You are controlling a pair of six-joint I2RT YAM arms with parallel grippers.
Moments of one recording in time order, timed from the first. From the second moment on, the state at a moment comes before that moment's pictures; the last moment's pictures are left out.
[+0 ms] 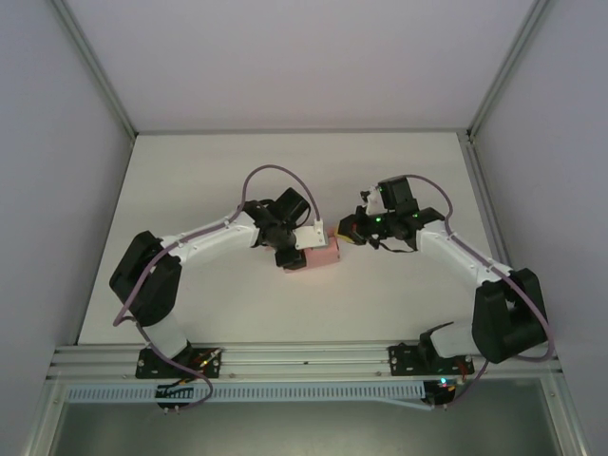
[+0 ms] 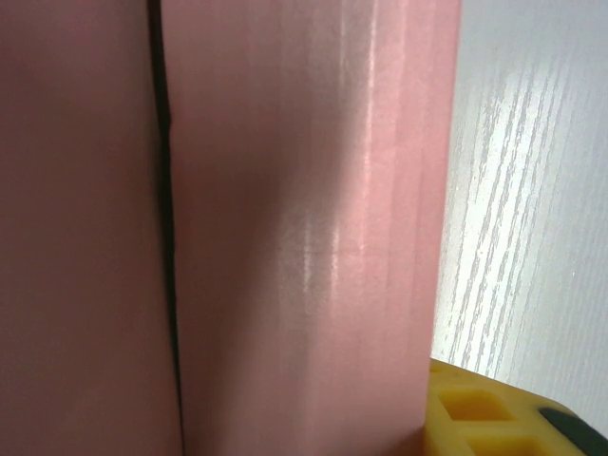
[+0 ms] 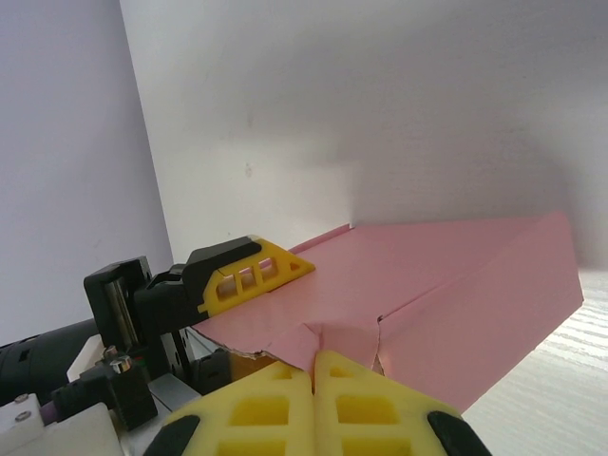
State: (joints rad) left arm -0.84 1.71 1.24 -0.73 0.16 0.59; right arm 0.39 1.36 0.90 -0.42 -0.72 0.82
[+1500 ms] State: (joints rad) left arm -0.84 1.72 1.25 -0.74 0.16 0.57; right arm 0.53 0.97 0.72 -0.30 -0.24 0.37
